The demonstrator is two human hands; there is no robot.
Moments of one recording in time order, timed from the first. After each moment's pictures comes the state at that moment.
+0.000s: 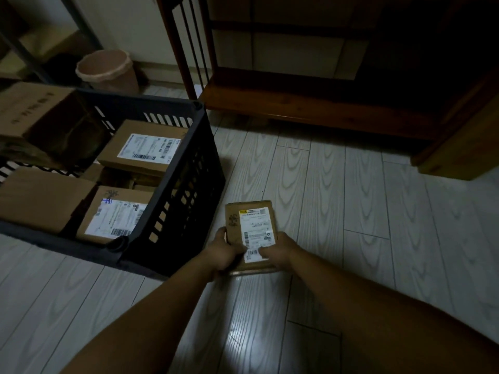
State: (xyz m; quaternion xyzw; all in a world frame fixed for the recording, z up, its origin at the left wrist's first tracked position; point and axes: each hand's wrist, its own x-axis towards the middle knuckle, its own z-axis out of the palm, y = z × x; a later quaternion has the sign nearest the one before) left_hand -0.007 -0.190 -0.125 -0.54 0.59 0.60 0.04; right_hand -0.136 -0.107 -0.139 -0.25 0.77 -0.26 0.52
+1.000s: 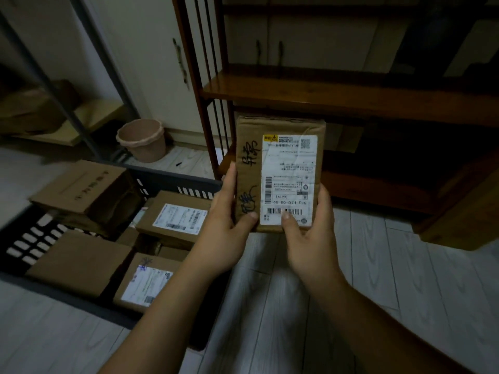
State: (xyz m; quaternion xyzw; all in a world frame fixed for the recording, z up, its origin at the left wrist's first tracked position) left_hand -0.028 -0.245 0.103 -0.32 0.75 0.50 -0.28; right_hand -0.141 -0.150 0.073 -0.31 0.69 -0.62 0.20
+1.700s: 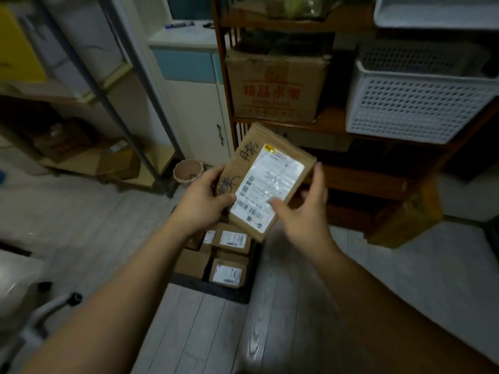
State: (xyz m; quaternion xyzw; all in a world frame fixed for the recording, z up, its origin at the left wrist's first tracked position) left_hand 0.109 -0.232 0.659 -0.40 0.77 0.46 -0.17; right_hand -0.025 -0.109 0.619 -0.26 0.72 -0.60 0.25
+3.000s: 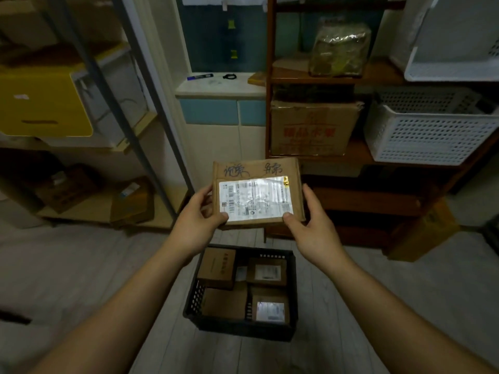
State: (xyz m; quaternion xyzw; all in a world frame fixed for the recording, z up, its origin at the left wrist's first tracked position) left_hand 0.273 -0.397 0.703 -0.37 0.73 0.54 -0.22; right_hand 0.120 -0.249 0.667 -0.31 0.76 -0.53 0.22
